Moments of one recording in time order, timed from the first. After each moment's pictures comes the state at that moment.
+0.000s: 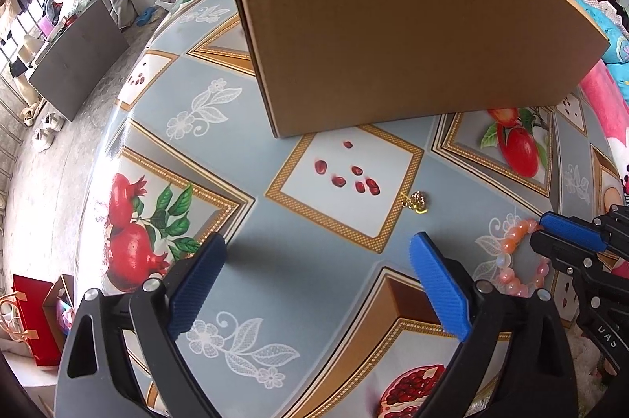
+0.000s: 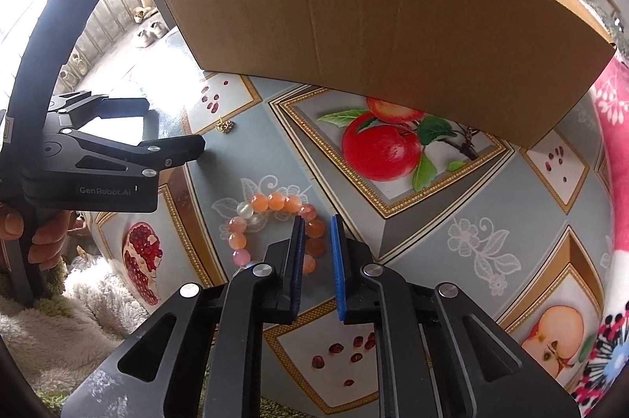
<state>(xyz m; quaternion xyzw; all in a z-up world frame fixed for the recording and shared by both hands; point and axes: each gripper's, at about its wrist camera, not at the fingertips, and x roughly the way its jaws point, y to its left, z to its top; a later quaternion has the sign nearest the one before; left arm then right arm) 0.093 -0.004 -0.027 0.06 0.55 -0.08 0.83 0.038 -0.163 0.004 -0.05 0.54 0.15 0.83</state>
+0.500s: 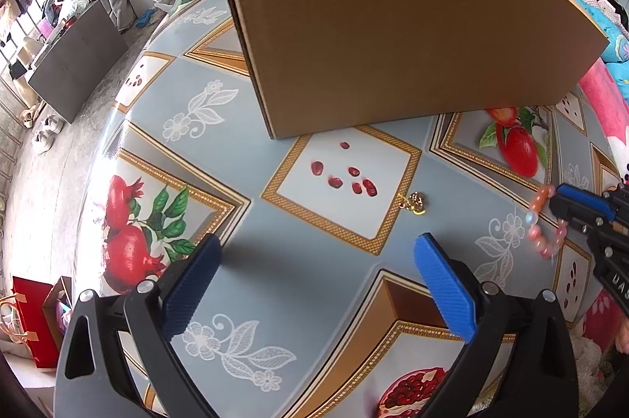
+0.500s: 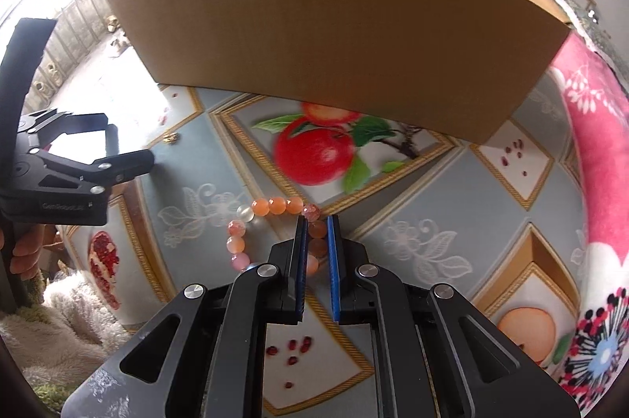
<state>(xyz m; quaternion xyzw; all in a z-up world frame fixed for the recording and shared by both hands) 0.092 -0.004 -0.029 0.07 0.54 -0.09 0.83 0.043 -0.201 0.009 -0.06 0.53 0.09 0.84</state>
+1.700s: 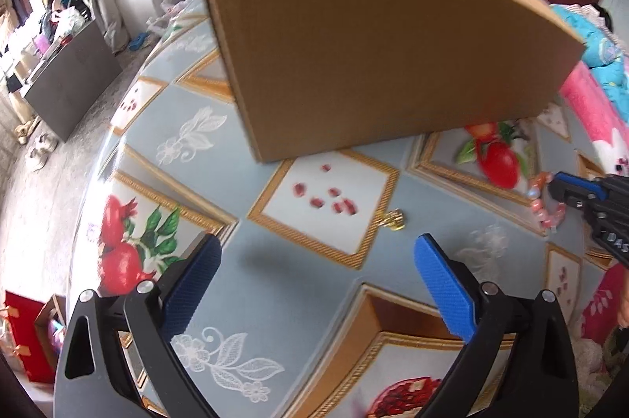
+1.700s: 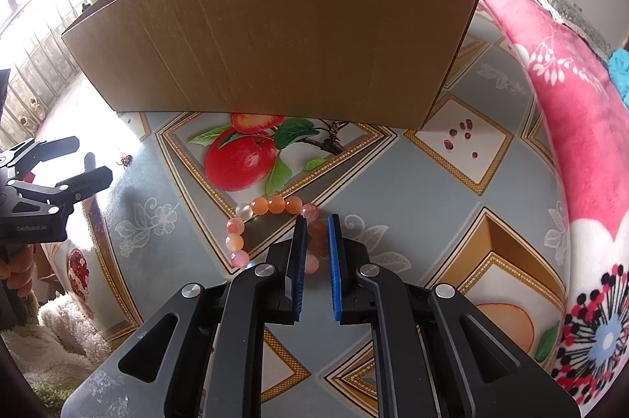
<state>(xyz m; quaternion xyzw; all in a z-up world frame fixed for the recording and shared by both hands) 0.075 -0.009 -0.016 0.06 0.49 -0.12 0.86 0.043 -0.242 0.002 -0.03 0.52 0.05 0.85</state>
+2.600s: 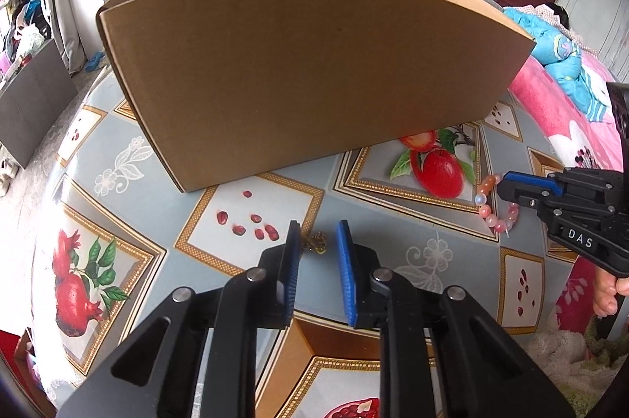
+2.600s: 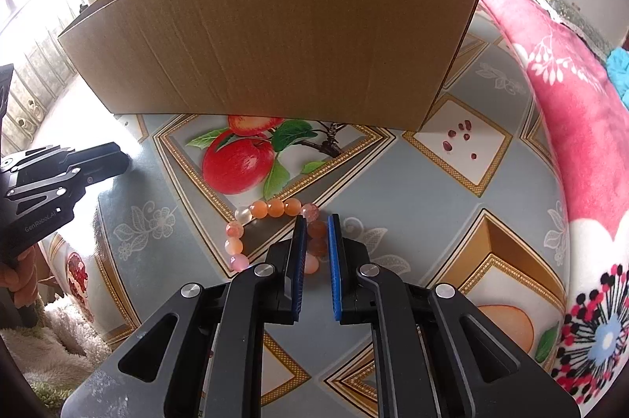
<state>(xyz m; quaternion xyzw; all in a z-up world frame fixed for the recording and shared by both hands) 0.076 -0.033 -0.017 0.05 0.47 -0.20 0.86 0.046 -0.244 0.000 -0.03 0.52 0.05 0.85</state>
